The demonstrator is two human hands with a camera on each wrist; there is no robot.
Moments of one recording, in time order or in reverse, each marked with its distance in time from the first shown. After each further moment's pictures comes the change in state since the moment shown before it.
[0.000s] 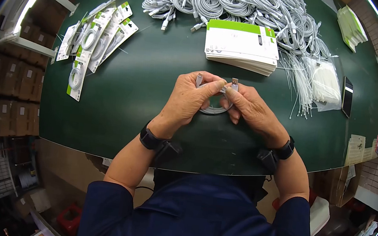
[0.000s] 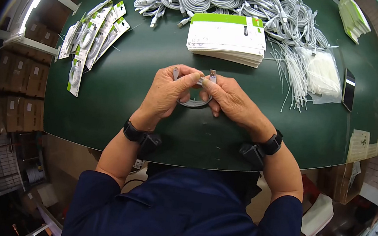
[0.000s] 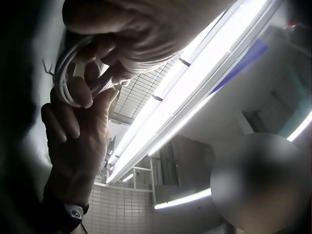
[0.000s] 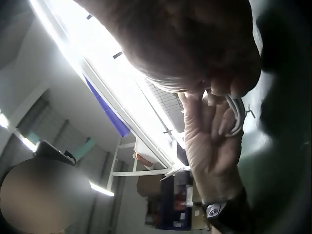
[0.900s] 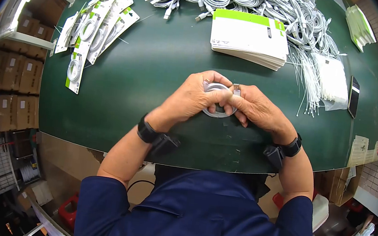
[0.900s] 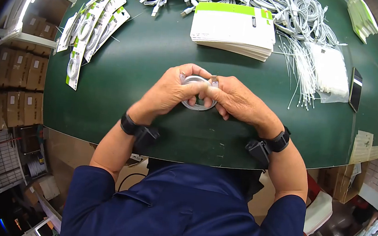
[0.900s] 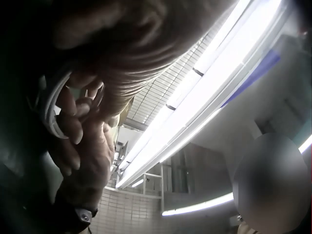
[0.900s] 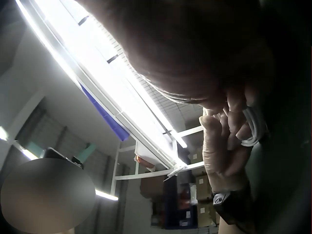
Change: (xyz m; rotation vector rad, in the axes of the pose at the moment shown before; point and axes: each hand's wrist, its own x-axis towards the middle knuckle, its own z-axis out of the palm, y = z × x) left_hand -0.004 0.005 -0.004 0.204 -0.154 -0.161; right_hand 0.000 -0.001 -0.008 -0.235 -0.154 0.095
